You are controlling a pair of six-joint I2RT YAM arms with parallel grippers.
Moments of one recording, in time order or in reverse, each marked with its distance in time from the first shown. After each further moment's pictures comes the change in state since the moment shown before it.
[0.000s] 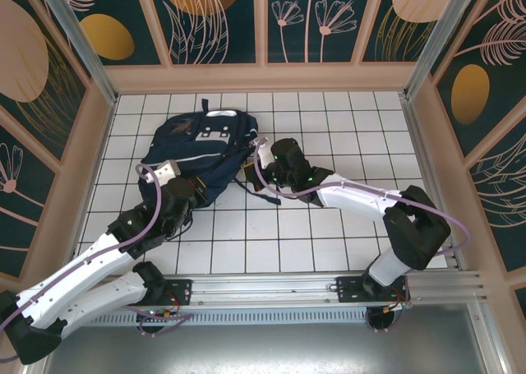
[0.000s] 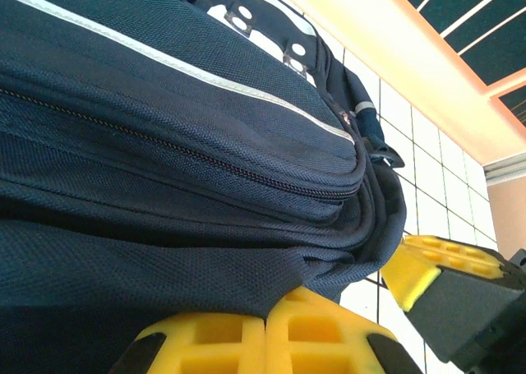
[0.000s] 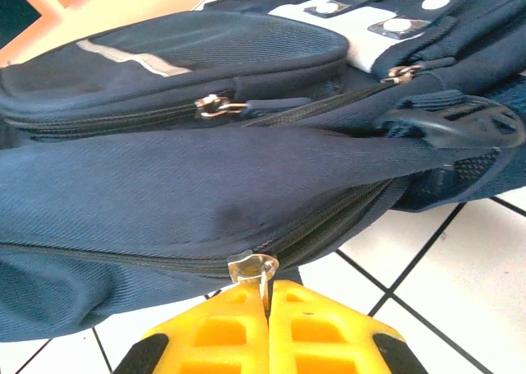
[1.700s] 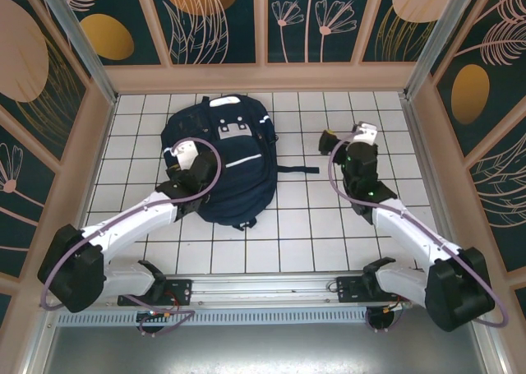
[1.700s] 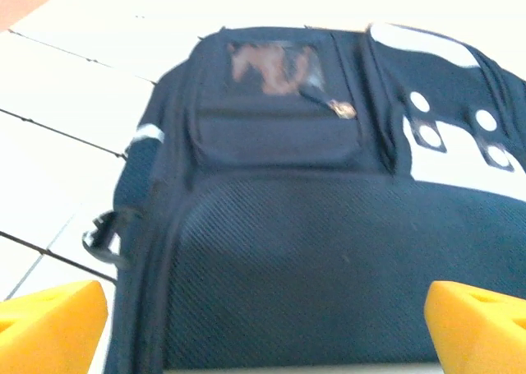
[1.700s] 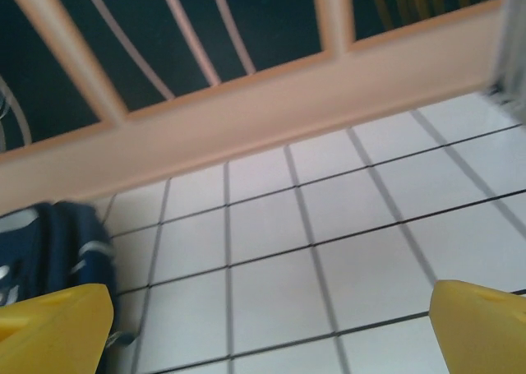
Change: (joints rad) left arm 0.162 0.510 0.055 0.348 -0.298 0.357; right arm -0.401 -0.472 -0.363 0.148 0.624 0.096
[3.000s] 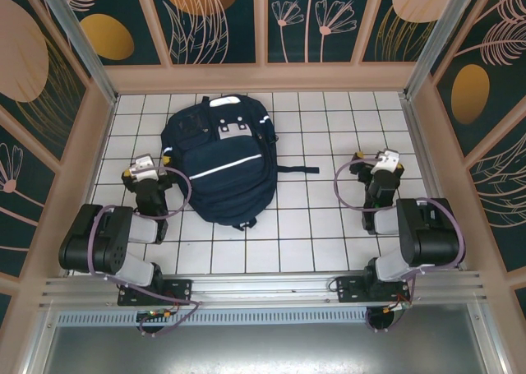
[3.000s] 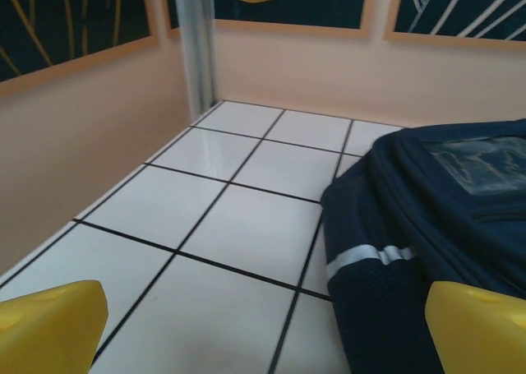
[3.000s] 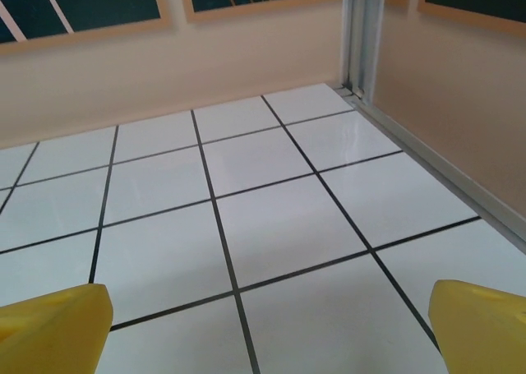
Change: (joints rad) left arm 0.563 0.224 -0.592 1.397 0.381 0.653; right arm -0.385 0.420 -0.369 0.864 -0.171 -0.231
